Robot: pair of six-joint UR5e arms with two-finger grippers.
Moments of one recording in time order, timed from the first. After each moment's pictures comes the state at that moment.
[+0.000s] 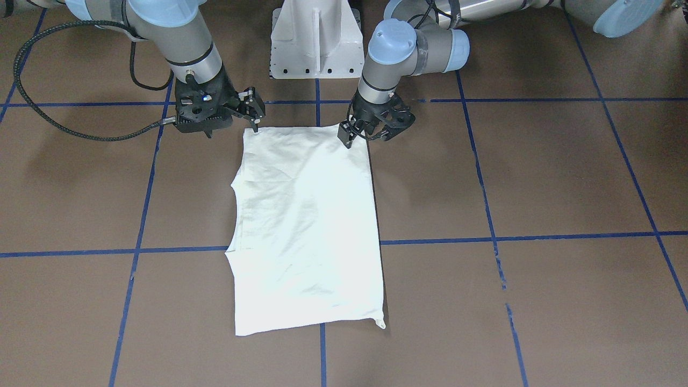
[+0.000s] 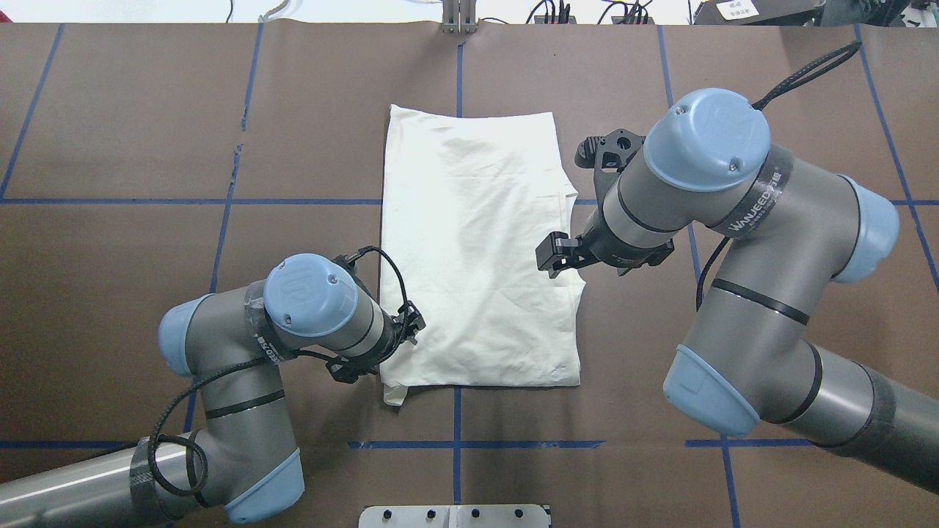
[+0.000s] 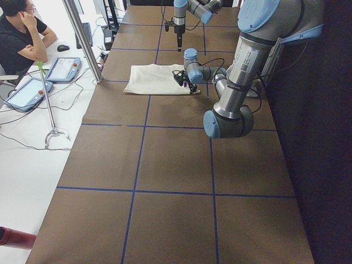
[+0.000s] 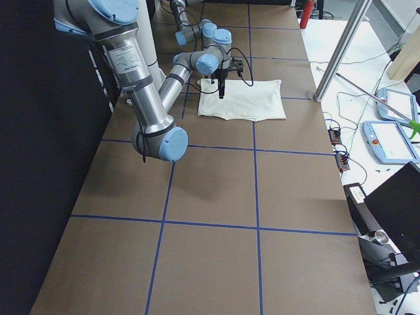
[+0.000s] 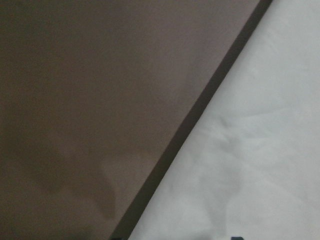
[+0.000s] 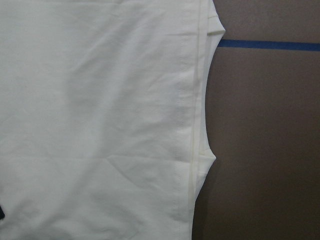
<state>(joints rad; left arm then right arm) -0.38 -2.11 -1.71 -1.79 -1.86 -1.98 0.63 -1.07 1.98 -1.71 2.01 1.07</state>
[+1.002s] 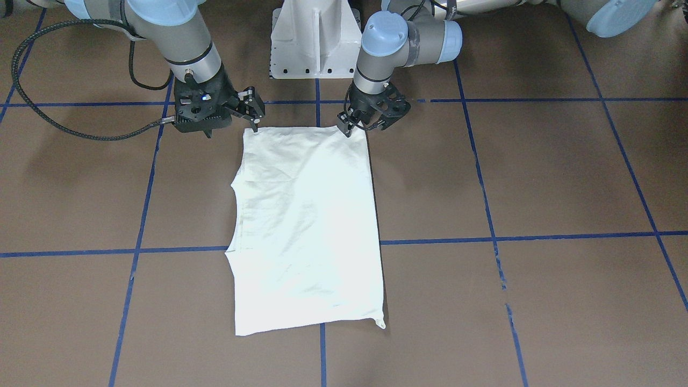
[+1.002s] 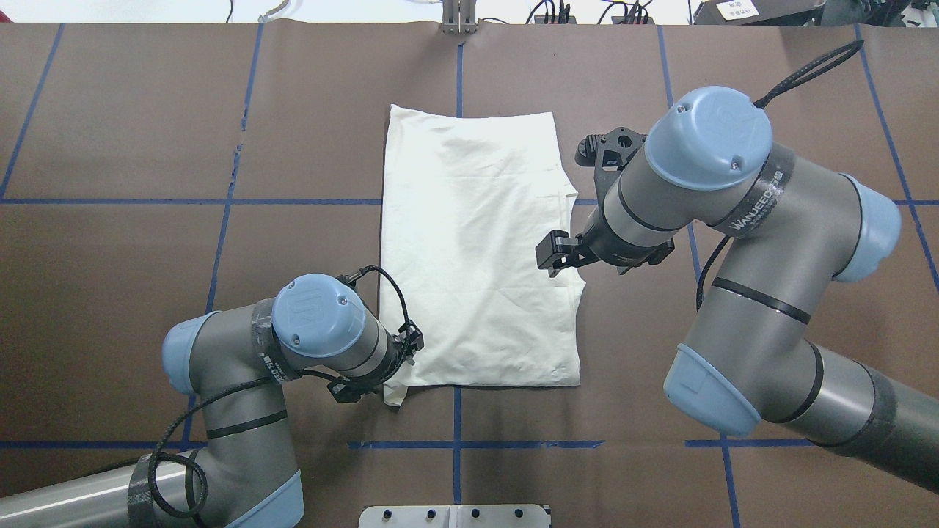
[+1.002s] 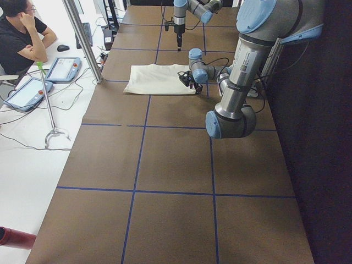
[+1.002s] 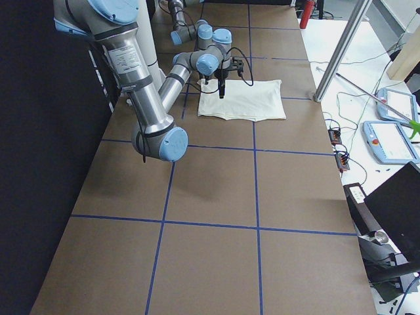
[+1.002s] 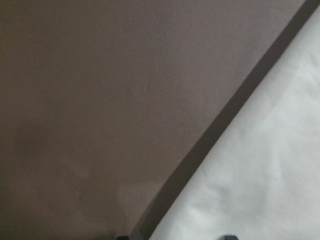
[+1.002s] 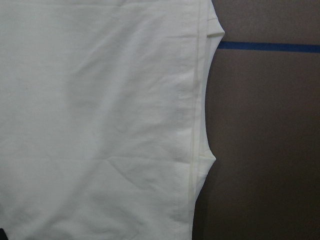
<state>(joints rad) -0.34 -2.11 -1.74 -1.74 -1.86 -2.03 0.63 -1.08 1.99 -1.71 2.01 1.07</state>
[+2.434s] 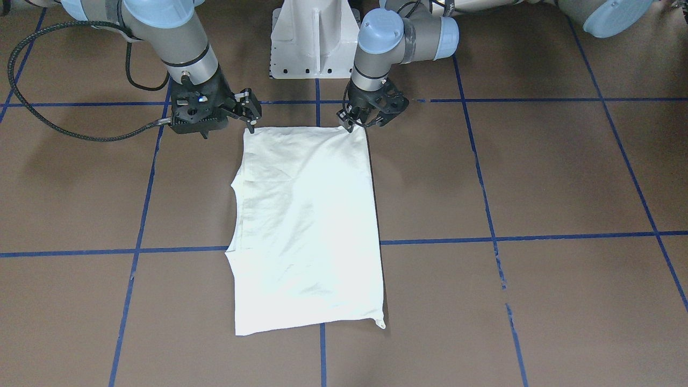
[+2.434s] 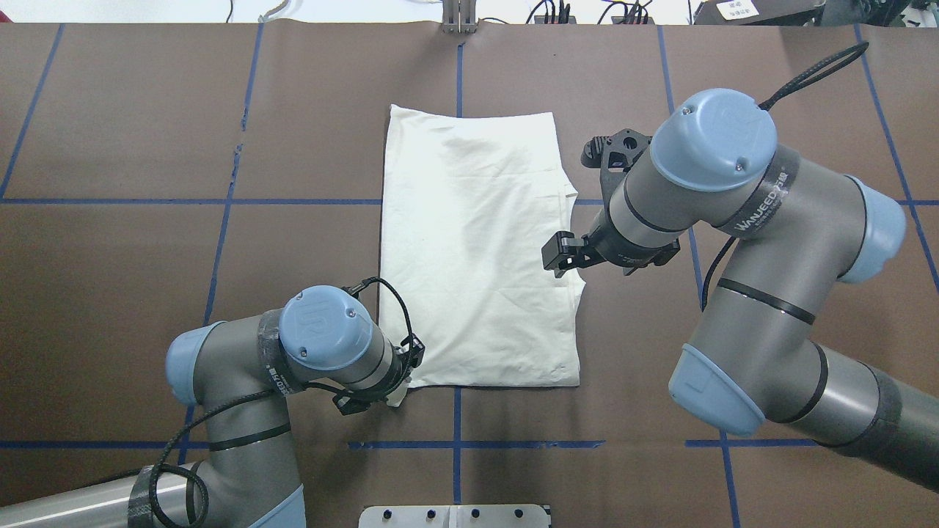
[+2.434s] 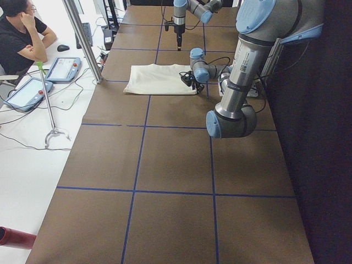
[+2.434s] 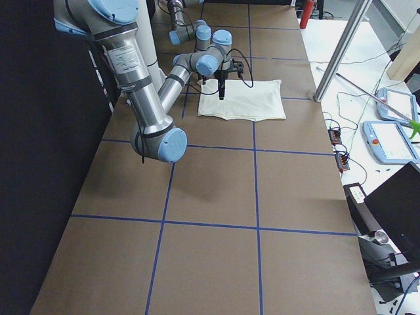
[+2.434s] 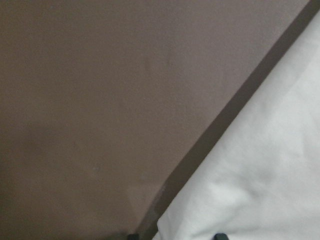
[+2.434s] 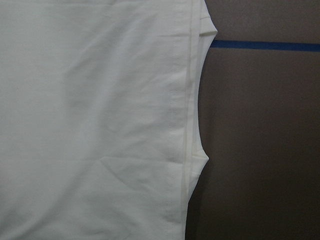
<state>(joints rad) -0.33 -2.11 -1.75 -1.70 -1.85 -2.05 0.64 -1.09 1.99 -1.71 2.01 1.07</state>
